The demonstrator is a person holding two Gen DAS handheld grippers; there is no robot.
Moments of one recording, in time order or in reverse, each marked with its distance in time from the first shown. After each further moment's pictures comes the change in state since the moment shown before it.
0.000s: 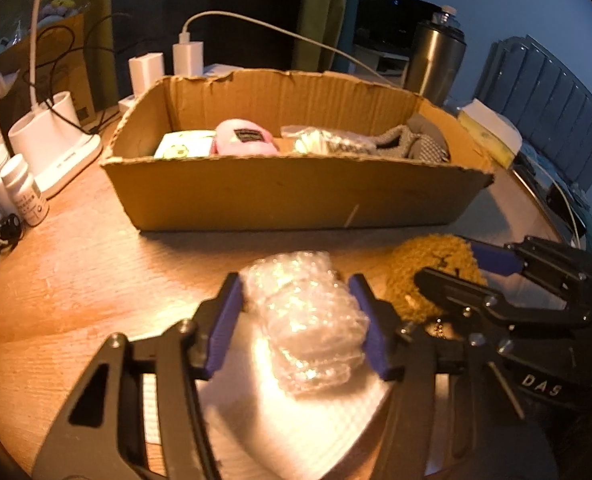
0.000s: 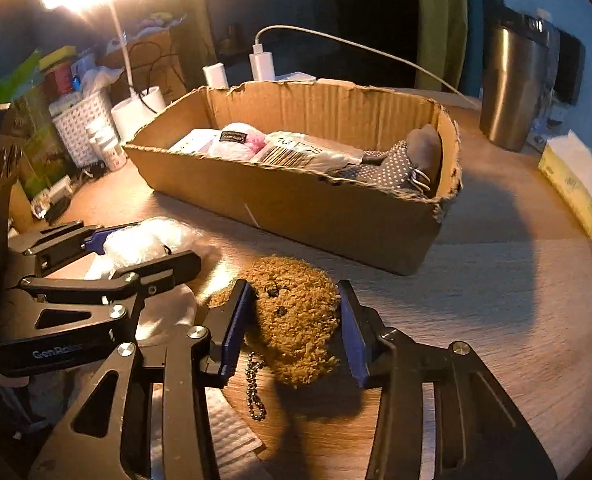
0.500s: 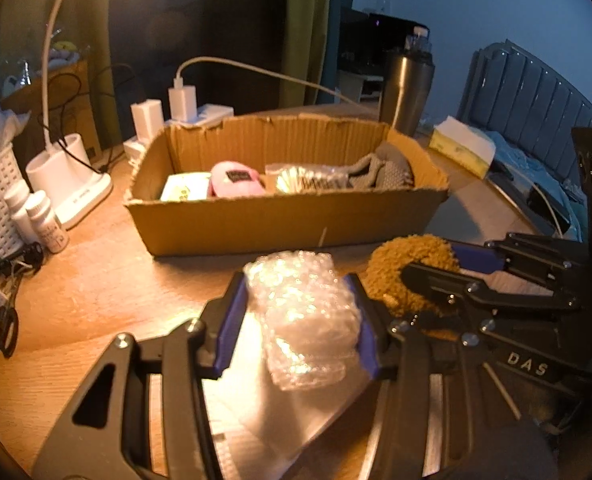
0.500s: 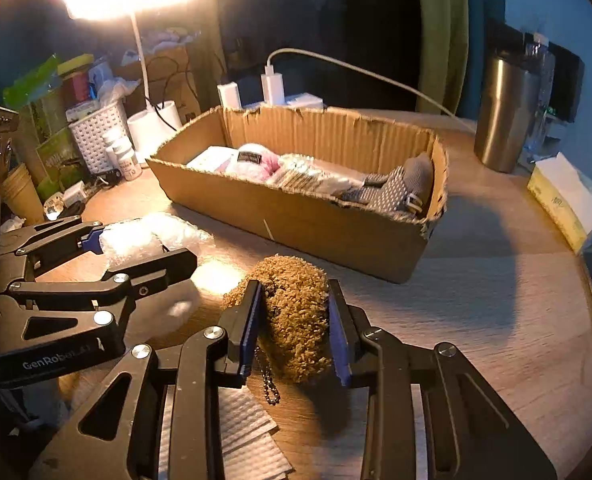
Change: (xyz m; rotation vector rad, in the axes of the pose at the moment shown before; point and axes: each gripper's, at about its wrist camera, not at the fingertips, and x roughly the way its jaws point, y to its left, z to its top) left arm -0.045 -0.010 -0.002 0.053 -0.115 -0.005; right arm -0.028 0.009 -0.001 -0.028 -0.058 -0.002
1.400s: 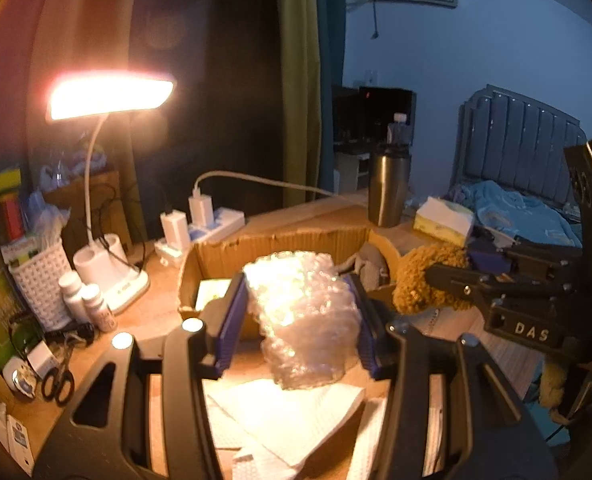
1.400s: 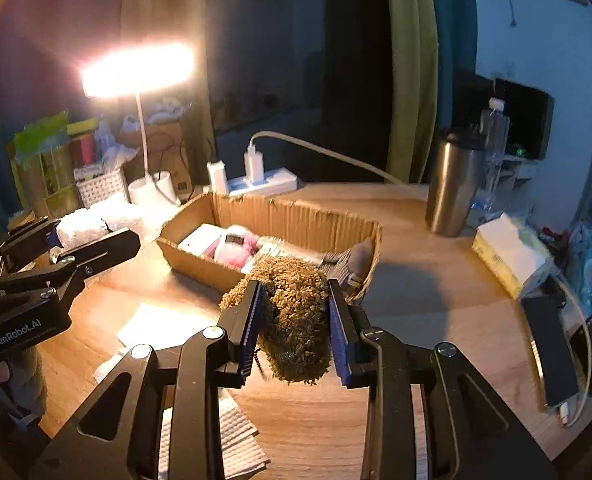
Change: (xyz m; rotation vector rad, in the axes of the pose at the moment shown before) left arm -0.084 -0.014 0.027 0.073 -0.302 0.040; right arm -0.077 -0.004 0.019 -0.003 -0.207 -0.084
